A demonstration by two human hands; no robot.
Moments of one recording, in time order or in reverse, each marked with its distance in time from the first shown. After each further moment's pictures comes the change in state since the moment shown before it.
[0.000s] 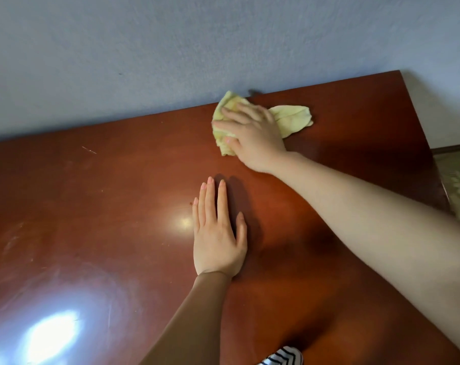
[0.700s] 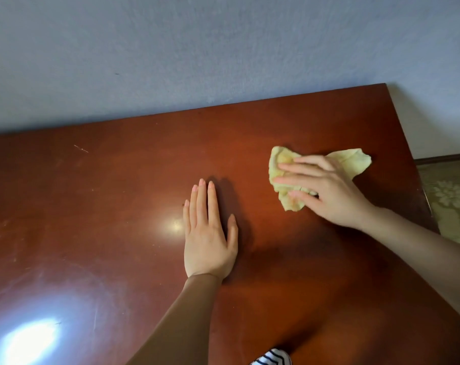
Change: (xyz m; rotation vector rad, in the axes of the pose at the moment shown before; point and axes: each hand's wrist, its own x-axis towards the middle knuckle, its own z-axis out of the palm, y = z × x) left_hand 0.000 0.001 -0.003 0.021 -0.021 -0.018; right_hand -0.135 0.071 -0.025 0.141 0.038 -0.147
